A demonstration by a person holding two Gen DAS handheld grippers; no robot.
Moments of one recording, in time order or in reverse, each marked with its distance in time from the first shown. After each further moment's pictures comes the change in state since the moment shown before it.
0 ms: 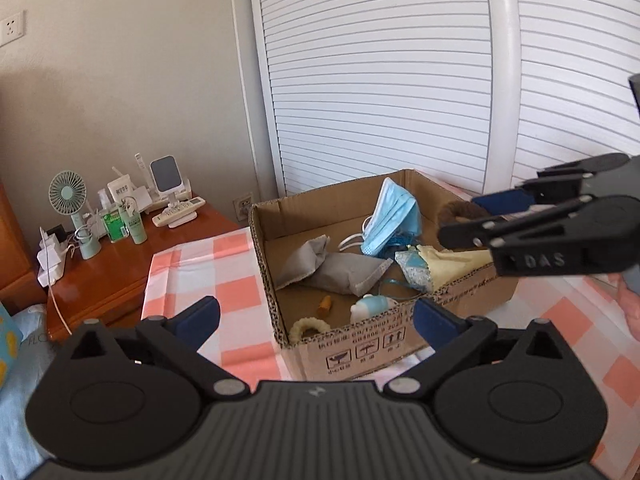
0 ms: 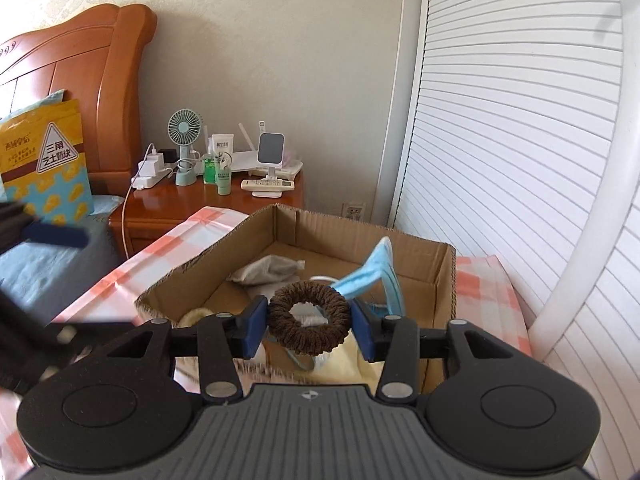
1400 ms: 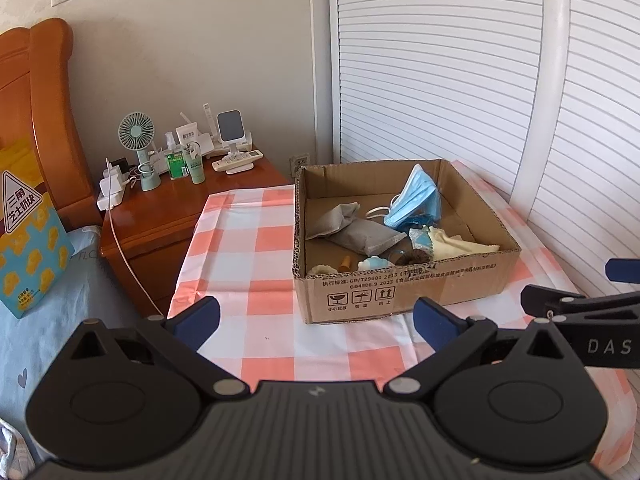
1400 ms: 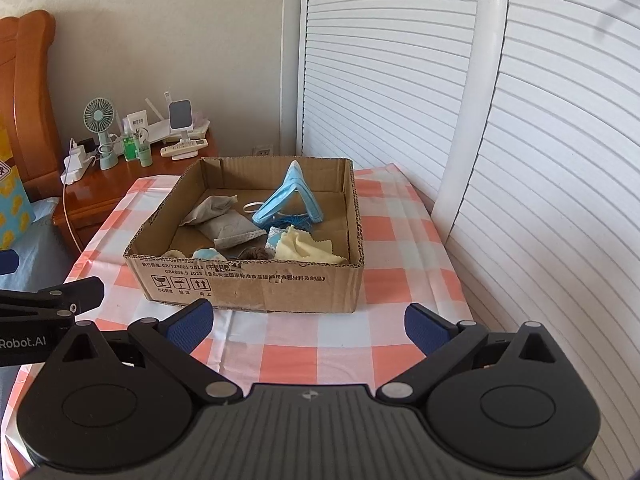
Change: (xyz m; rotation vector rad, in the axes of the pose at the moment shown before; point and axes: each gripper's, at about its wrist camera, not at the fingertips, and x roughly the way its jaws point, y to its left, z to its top) left arm -0.061 -0.025 0.004 -0.171 0.119 0.158; right arm -0.102 0.020 -0.028 0.236 0.171 -0.265
